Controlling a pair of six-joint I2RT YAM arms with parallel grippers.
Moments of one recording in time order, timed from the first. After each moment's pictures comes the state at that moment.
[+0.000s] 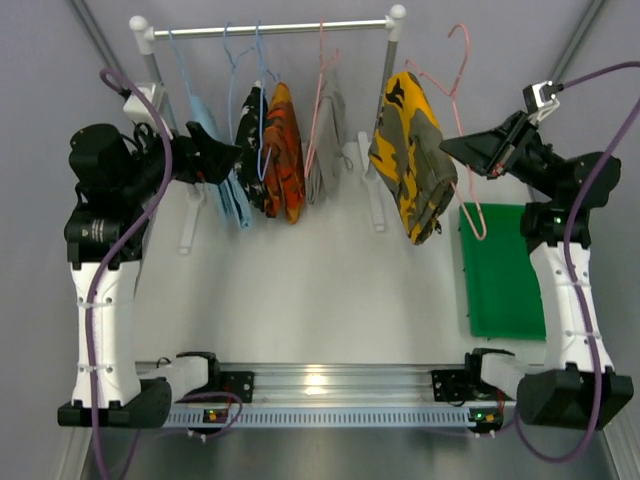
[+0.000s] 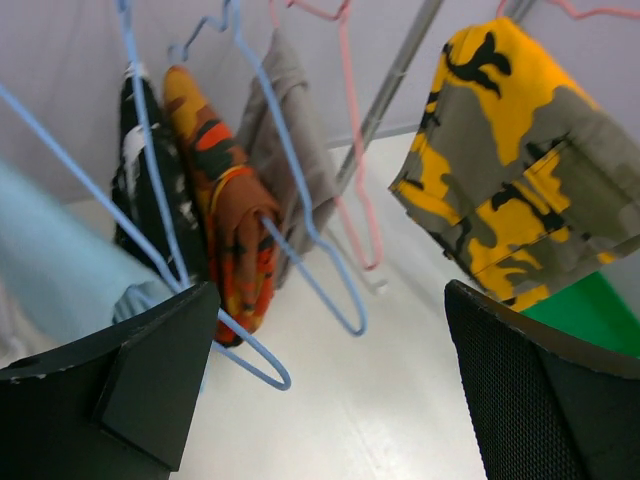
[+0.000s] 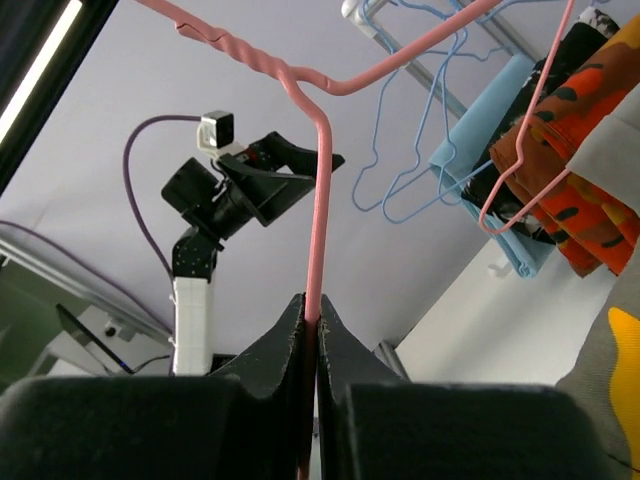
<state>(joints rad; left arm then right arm) -0.02 1.14 1.70 -0.67 0.49 -0.20 -0.10 1.15 1.24 0.54 -1.10 1.51</state>
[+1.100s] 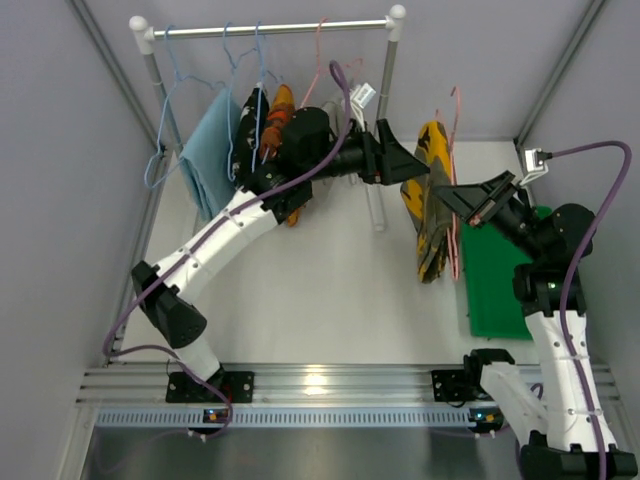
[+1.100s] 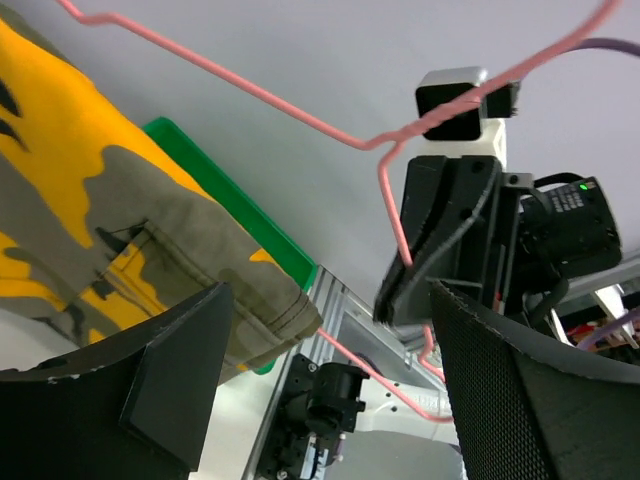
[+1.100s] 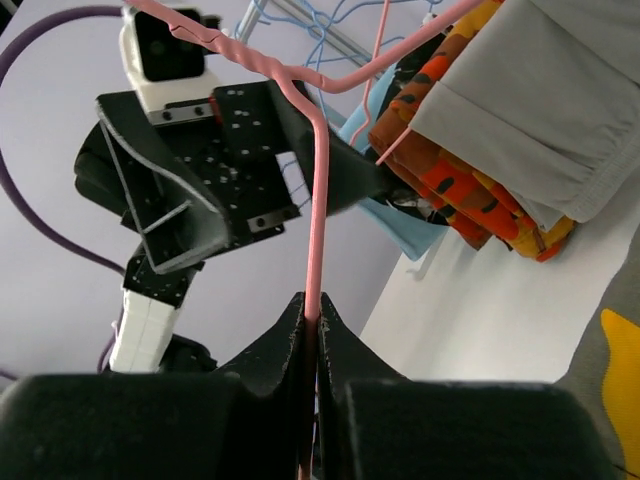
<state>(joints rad) -0.76 1.68 1.85 -0.15 0.54 -0.75 -0.01 0.75 0.94 0.06 -0.76 1.14</state>
